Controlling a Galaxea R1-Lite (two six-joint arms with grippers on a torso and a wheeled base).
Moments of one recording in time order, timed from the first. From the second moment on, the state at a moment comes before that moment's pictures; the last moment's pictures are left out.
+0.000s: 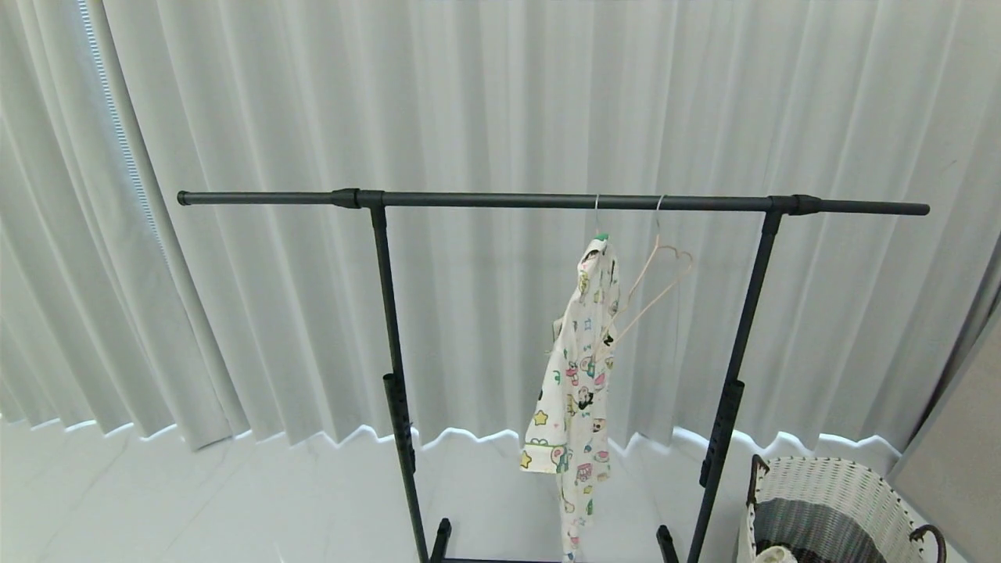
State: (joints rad) left arm -0.13 0.40 -0.01 -0.01 0.37 0.06; right arm 0.07 0.61 -0.02 0.00 -0.31 -0.10
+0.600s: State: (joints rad) left arm -0.10 0.46 -0.01 -0.01 0.37 0.06; right arm 0.07 0.63 -0.02 0.00 -0.31 -0.10
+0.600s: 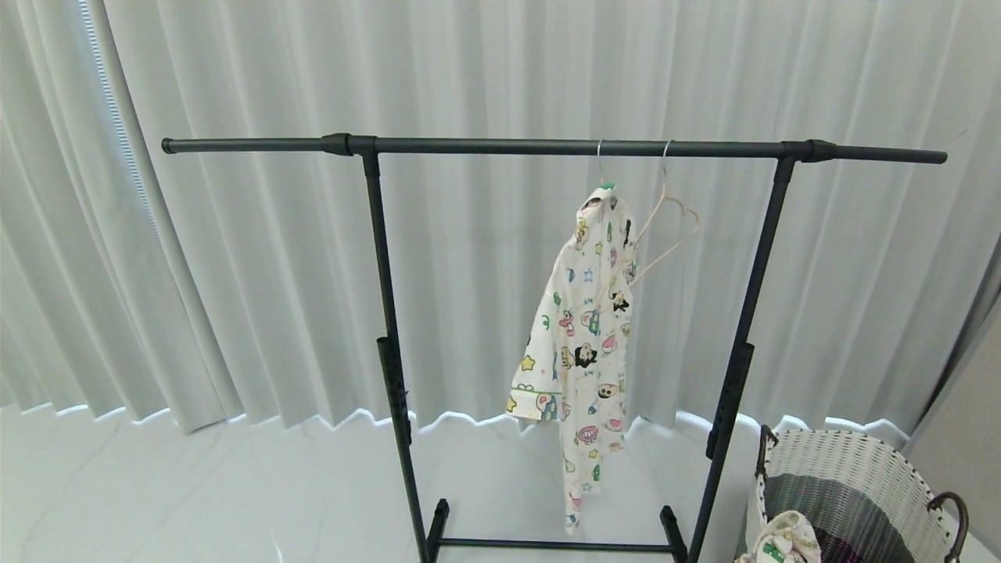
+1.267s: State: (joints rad) left arm -0.08 0.42 -0.01 -0.01 0.37 0.06; right arm 0.07 0.63 -0.02 0.00 -0.37 -0.10
